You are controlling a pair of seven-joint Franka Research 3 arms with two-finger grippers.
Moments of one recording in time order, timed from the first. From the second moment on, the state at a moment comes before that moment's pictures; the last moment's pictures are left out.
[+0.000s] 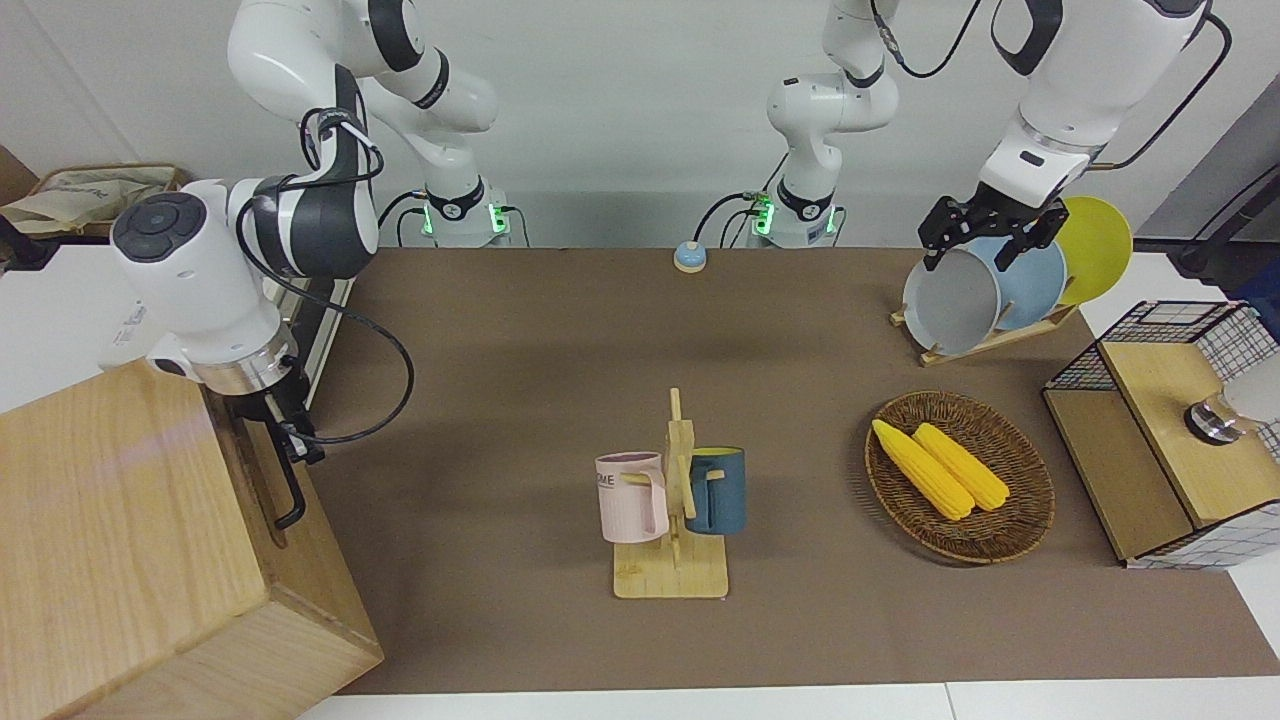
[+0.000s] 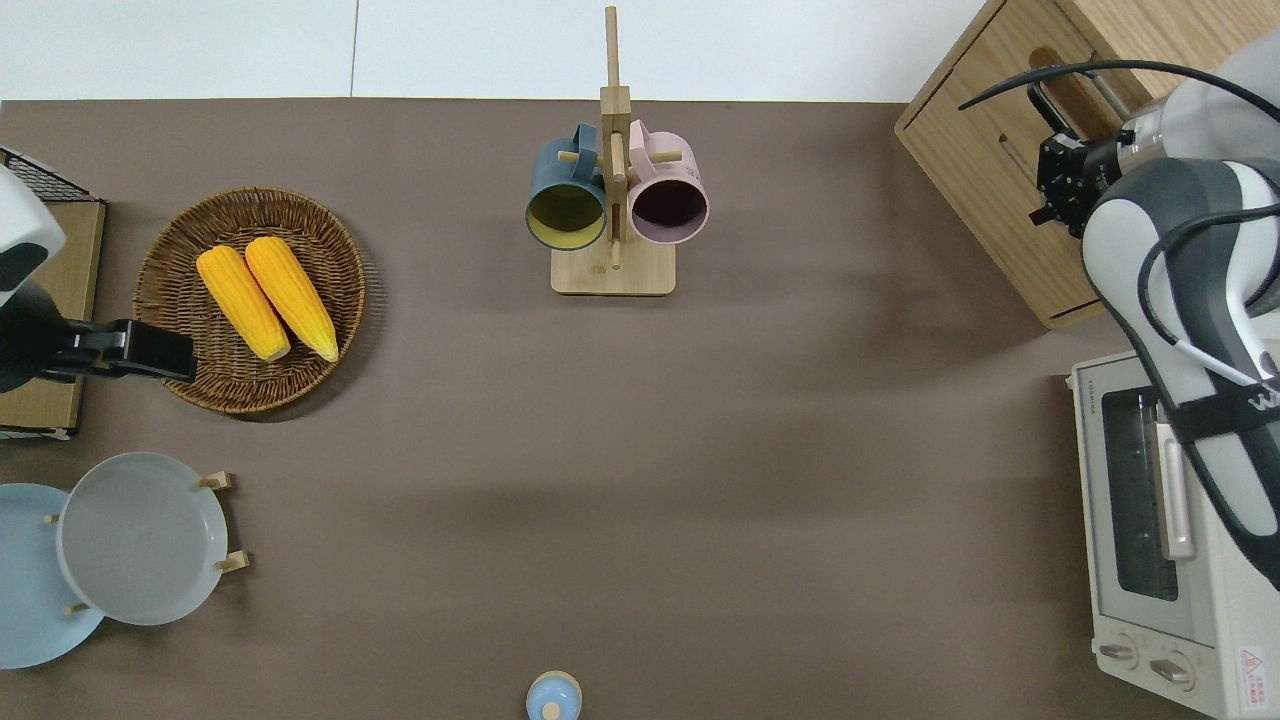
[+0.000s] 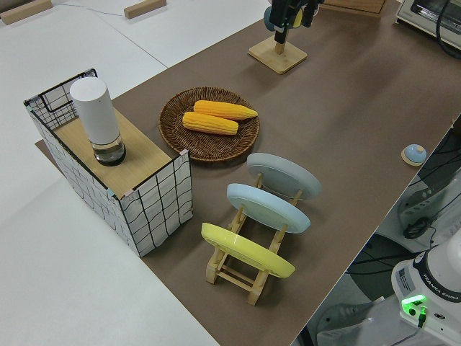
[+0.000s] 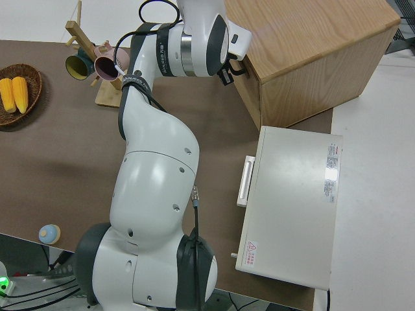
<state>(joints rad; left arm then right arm) 0.03 0.04 -0.06 -1.51 0.00 1.52 0.02 -0.22 0.51 0.23 -1.26 -0.14 1.85 1.03</state>
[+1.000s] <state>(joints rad) 0.03 0.04 -0.06 -1.51 0.00 1.52 0.02 -0.25 0.52 0.26 -1.25 -0.14 1.85 1.02</state>
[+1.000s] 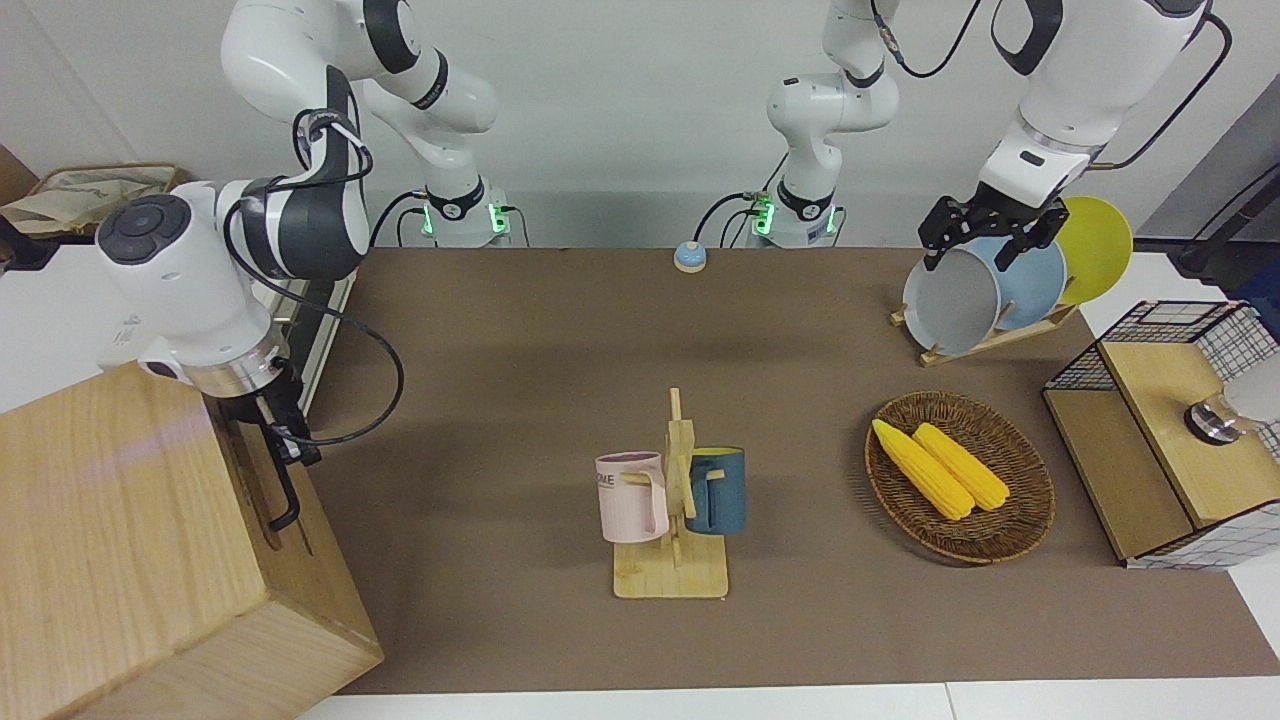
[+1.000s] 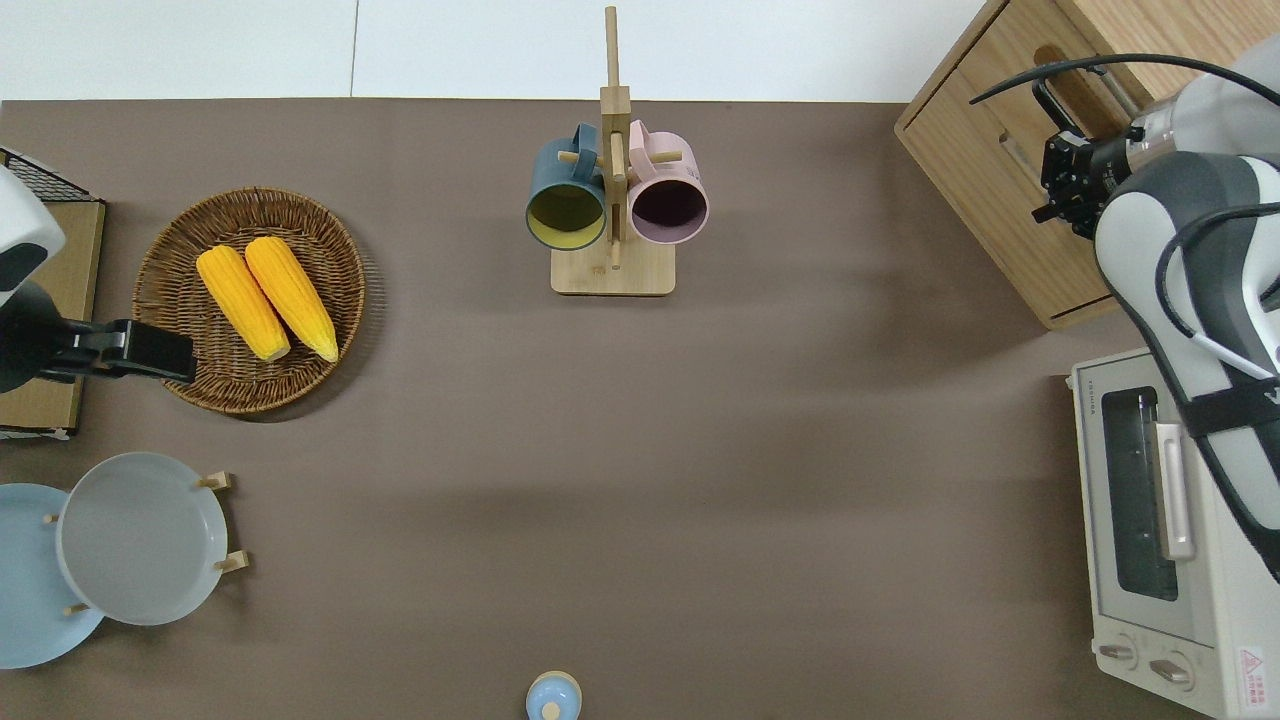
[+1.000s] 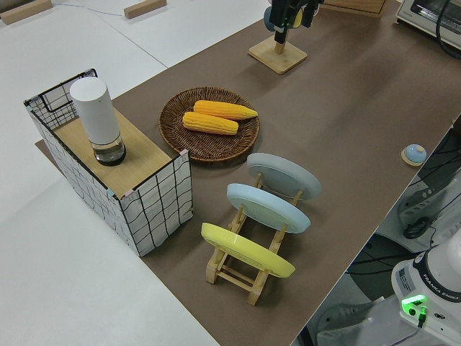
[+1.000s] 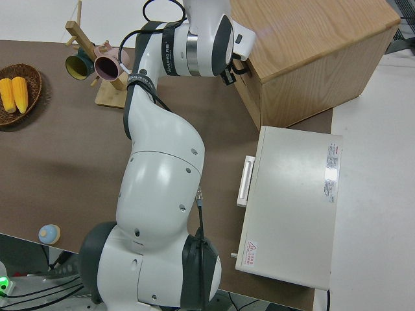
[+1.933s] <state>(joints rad) 0.03 0.04 -0.06 -1.51 0.00 1.52 0.02 -0.16 0.32 0.34 -1.40 -0.14 1.77 0.67</state>
